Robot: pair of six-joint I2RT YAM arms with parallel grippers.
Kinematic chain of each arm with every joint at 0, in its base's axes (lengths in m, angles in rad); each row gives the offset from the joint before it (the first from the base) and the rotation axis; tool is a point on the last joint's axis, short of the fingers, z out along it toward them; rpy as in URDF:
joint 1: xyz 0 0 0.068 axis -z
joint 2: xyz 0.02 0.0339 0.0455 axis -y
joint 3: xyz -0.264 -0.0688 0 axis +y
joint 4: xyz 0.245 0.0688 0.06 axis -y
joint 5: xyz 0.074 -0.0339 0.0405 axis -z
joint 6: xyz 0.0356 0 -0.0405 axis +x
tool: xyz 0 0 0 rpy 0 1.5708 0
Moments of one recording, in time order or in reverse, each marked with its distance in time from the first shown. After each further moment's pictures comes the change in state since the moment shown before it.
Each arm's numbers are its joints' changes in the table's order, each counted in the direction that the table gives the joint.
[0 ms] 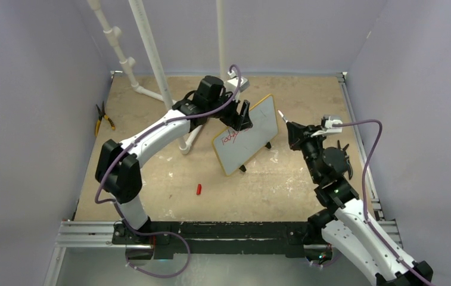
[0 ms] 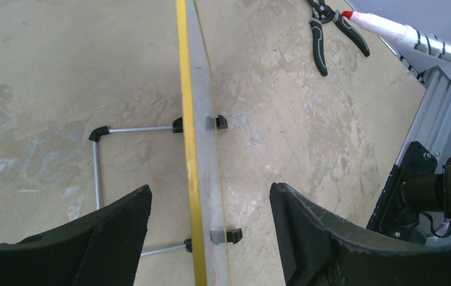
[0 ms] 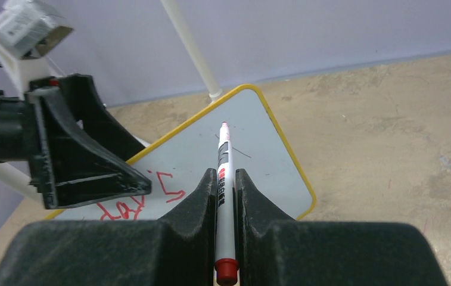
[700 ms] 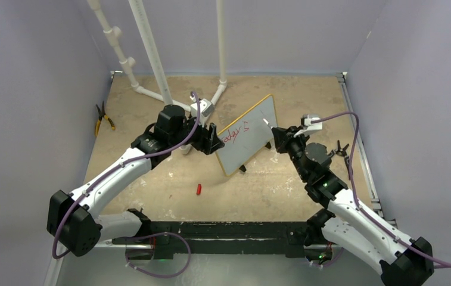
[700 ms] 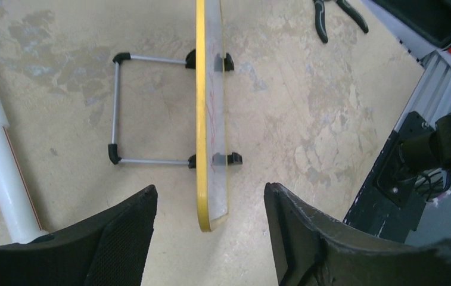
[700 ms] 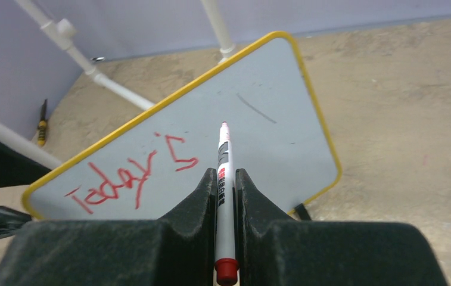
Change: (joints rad) left arm -0.060 0.516 0.538 0.083 -0.017 -0.011; right arm -0.154 -0.125 0.000 0.015 0.054 0.006
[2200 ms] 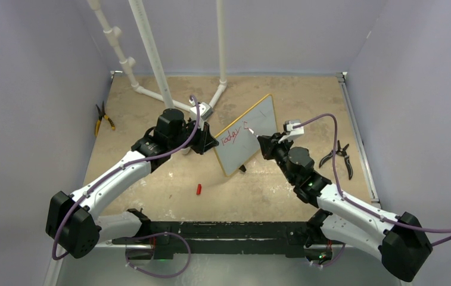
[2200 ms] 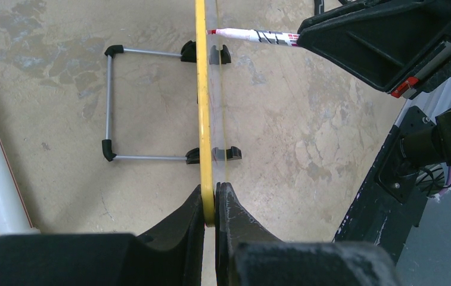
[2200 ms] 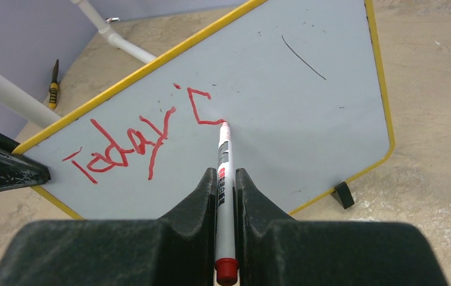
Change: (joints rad) left arm 0.000 0.009 0.041 0.045 0.013 0.000; right arm -0.100 -0.162 0.085 0.190 0.026 0.034
